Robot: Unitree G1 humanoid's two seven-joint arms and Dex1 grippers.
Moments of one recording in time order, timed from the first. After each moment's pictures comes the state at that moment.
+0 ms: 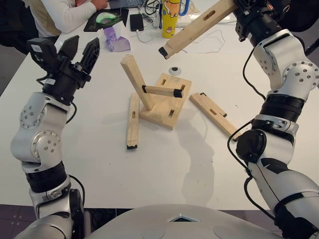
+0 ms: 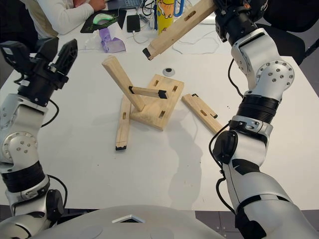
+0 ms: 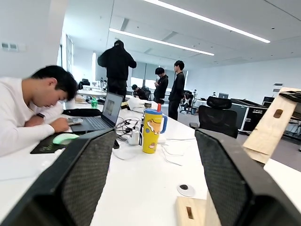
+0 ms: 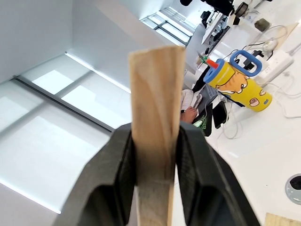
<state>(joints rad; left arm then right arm) -0.28 0.36 0.31 -0.44 -0.69 0.59 -0.25 -0.94 -0.29 -0.51 0.36 1.27 0.74 -0.18</state>
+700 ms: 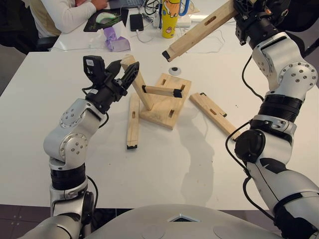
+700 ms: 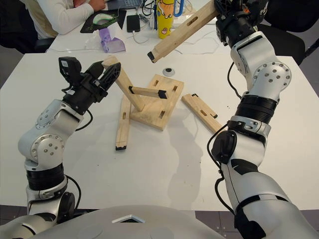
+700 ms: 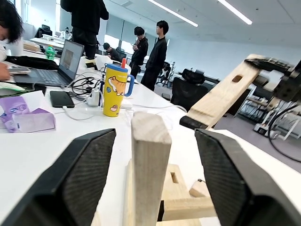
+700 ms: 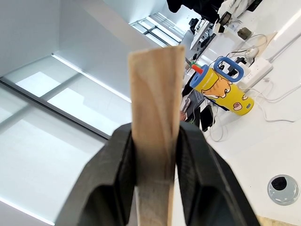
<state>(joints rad) -0.28 0.29 0.10 -0.45 -0.67 0.69 -0.16 -0.94 -0.28 -0.53 0.36 1.20 0.73 -0.17</state>
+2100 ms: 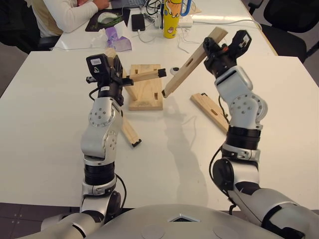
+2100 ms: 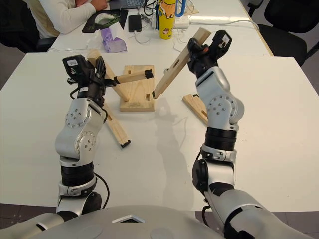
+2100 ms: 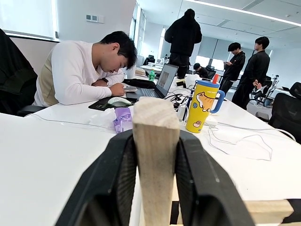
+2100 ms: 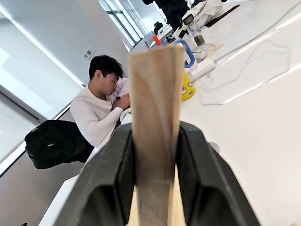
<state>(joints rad) -0.33 -0.04 0.02 -0.38 -0.18 0.57 0.22 -0.63 0.01 -0.26 -0.03 0.73 0.63 -0.28</state>
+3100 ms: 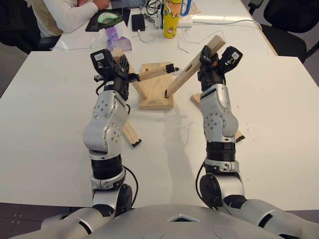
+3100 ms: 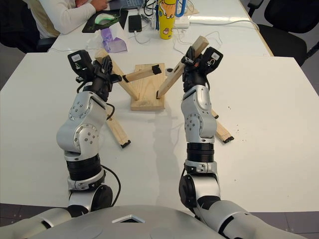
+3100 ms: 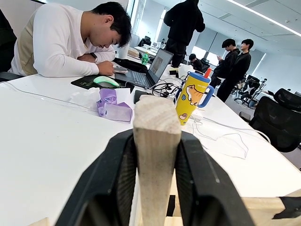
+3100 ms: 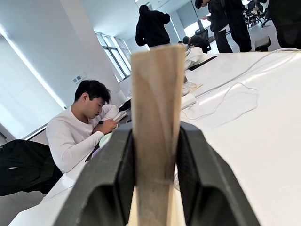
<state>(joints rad) -0.41 -0.14 0.10 -0.38 -0.23 0.71 0.23 -0.52 0.12 -0.17 0.04 0.38 0.25 -0.17</state>
